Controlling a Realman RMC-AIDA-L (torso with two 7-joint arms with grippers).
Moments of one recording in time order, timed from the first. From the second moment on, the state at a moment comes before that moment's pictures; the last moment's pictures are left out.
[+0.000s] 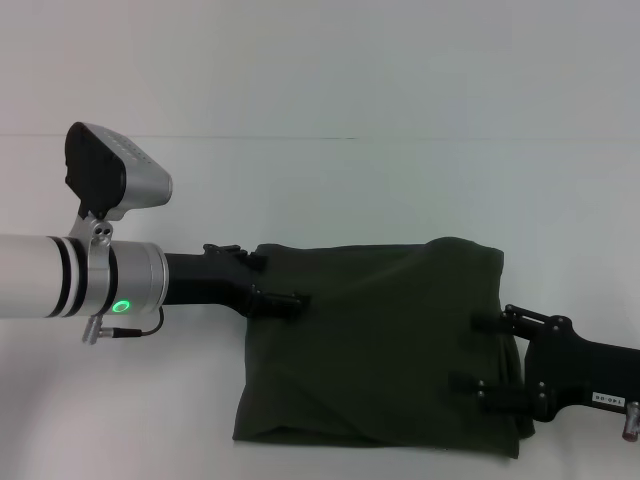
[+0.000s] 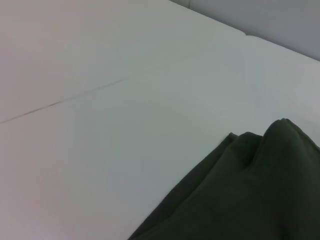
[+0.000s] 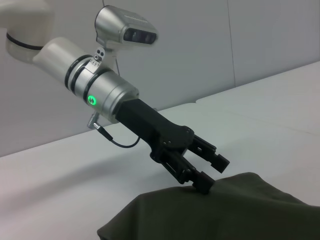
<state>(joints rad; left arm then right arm) -0.62 -2.16 0.93 0.71 2.15 1.11 -1.69 0.44 2.09 -0.65 -0.51 -1.99 -1.54 1.08</state>
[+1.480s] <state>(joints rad) -0.63 -2.17 0.98 0.67 2.14 0.79 -1.70 0.44 2.09 -0.65 -0.53 -1.99 -1.56 1.09</state>
